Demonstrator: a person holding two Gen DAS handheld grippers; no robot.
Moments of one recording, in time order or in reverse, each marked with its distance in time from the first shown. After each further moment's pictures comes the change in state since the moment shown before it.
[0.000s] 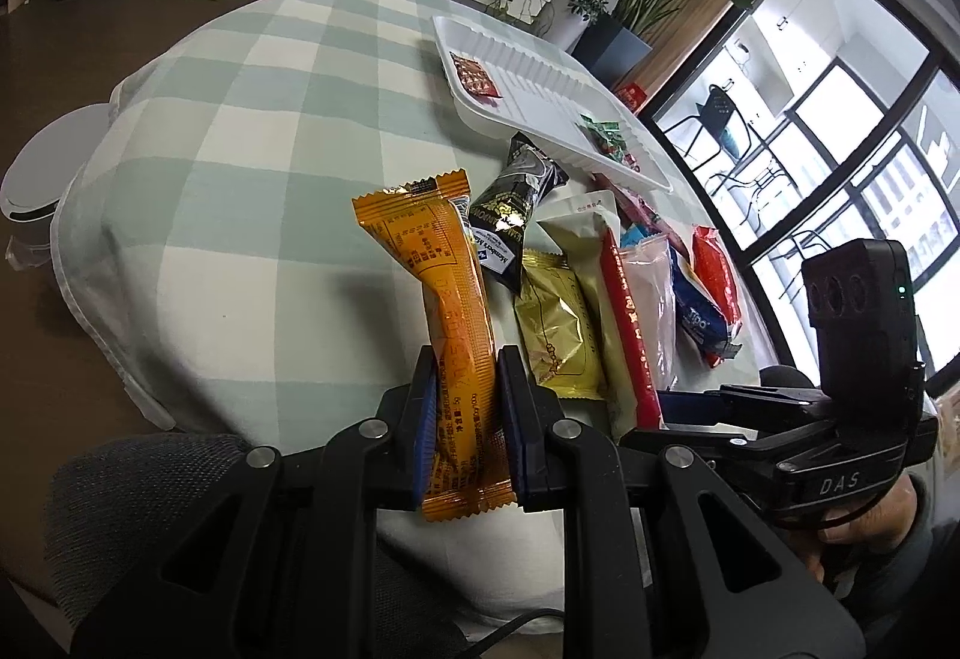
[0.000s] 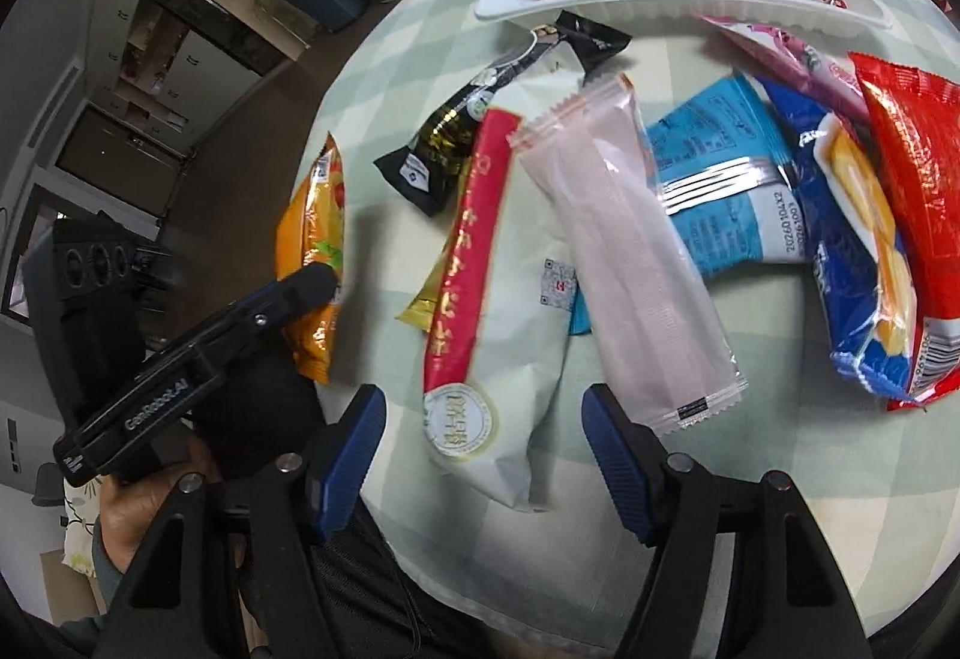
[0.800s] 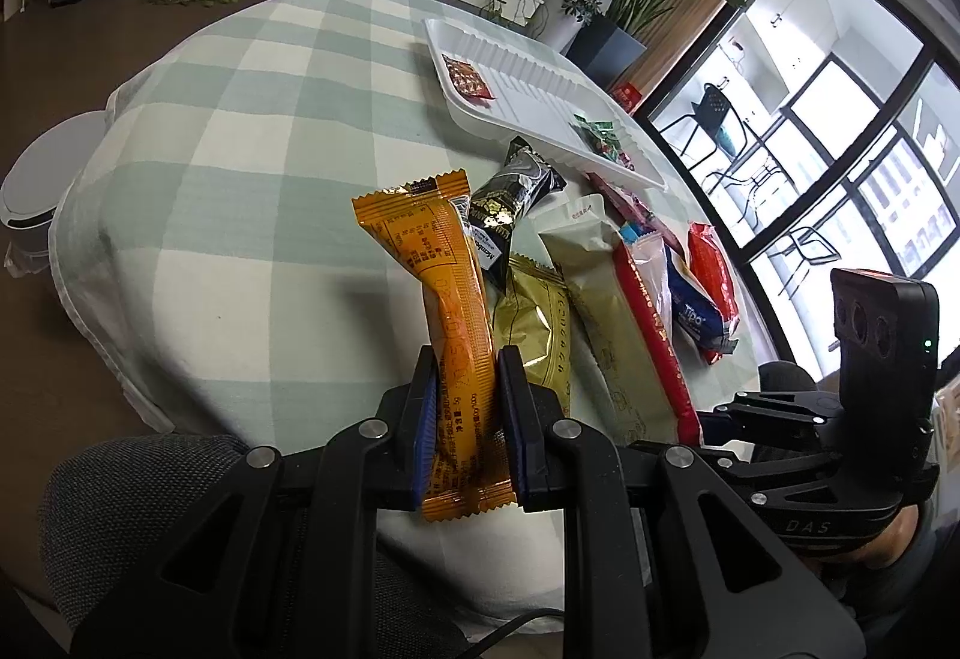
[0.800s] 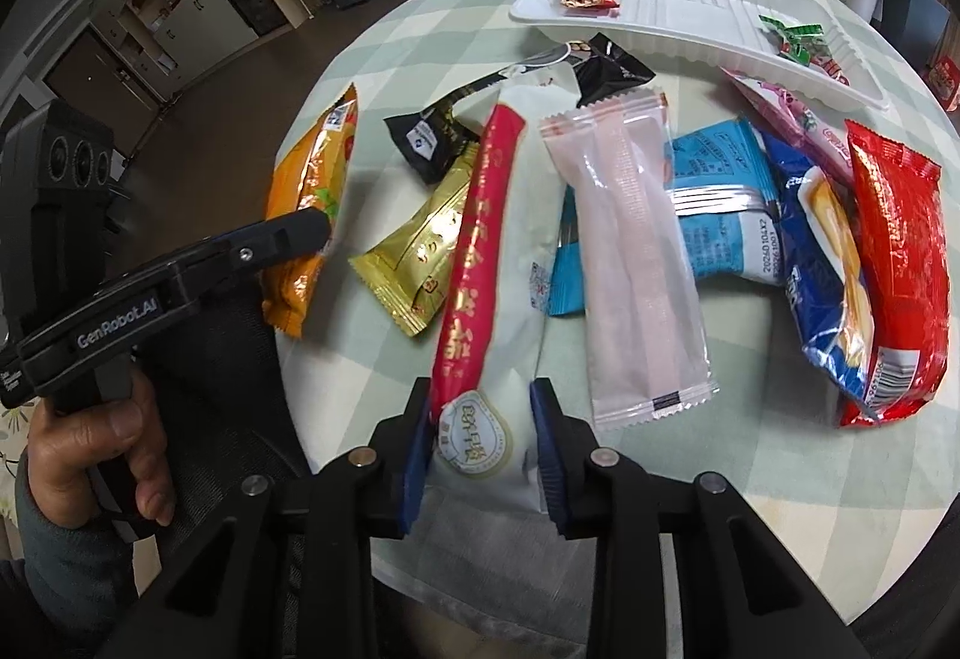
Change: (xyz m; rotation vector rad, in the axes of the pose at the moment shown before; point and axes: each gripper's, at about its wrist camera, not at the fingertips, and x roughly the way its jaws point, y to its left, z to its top) left arm 0.001 -0.002 -0.001 0.014 -0.007 -0.003; right arm -0.008 0.019 -0.021 -0.157 -0.030 -0.128
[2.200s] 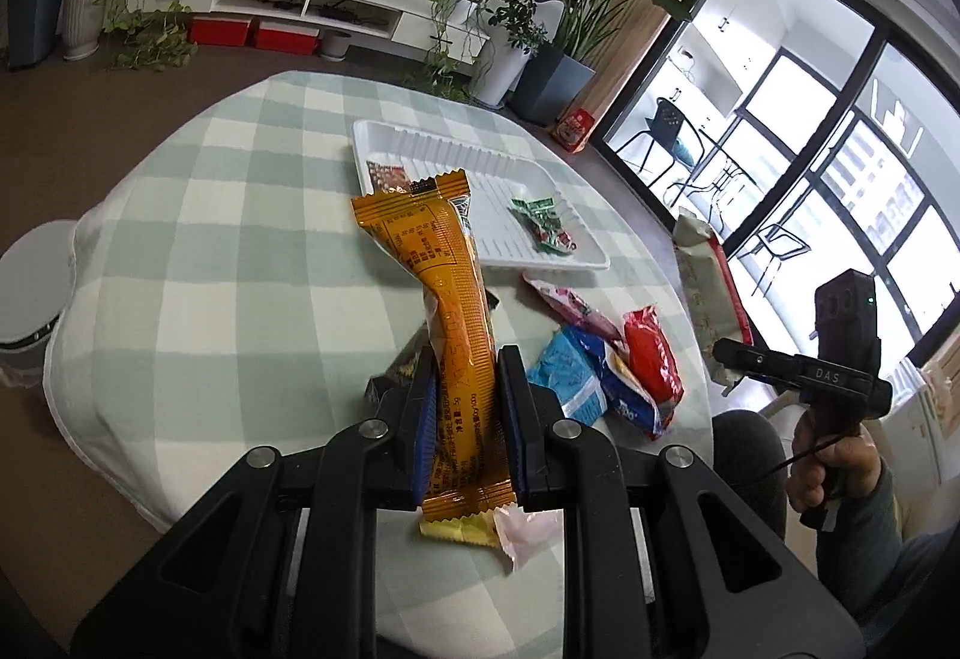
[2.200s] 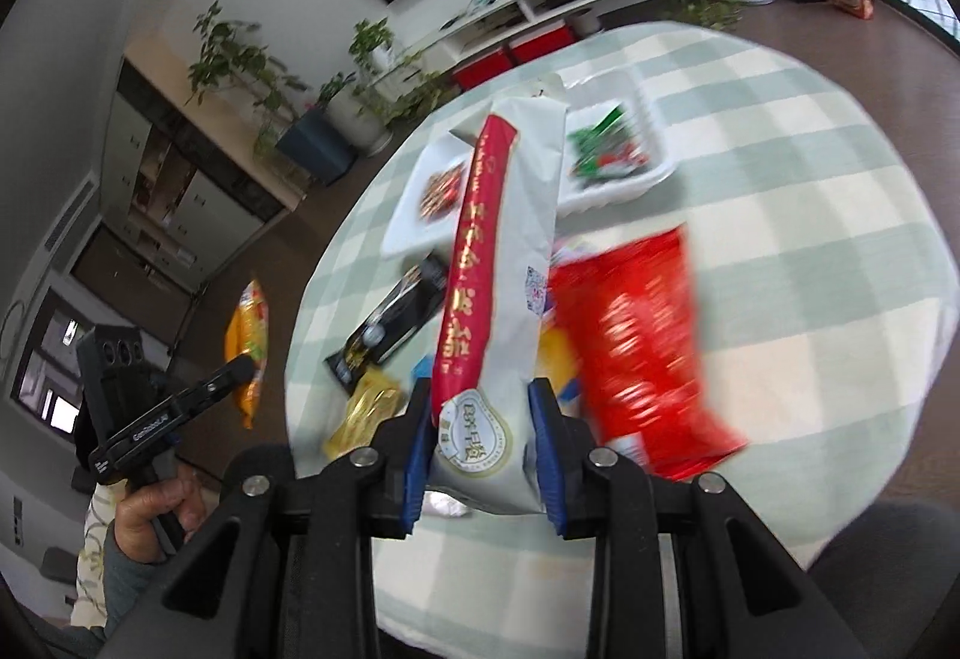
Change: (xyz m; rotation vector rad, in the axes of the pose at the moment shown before) left arm -0.029 -0.035 0.079 0.124 -0.084 -0.070; right arm -0.112 -0.146 0.009 0.309 -0.359 0.103
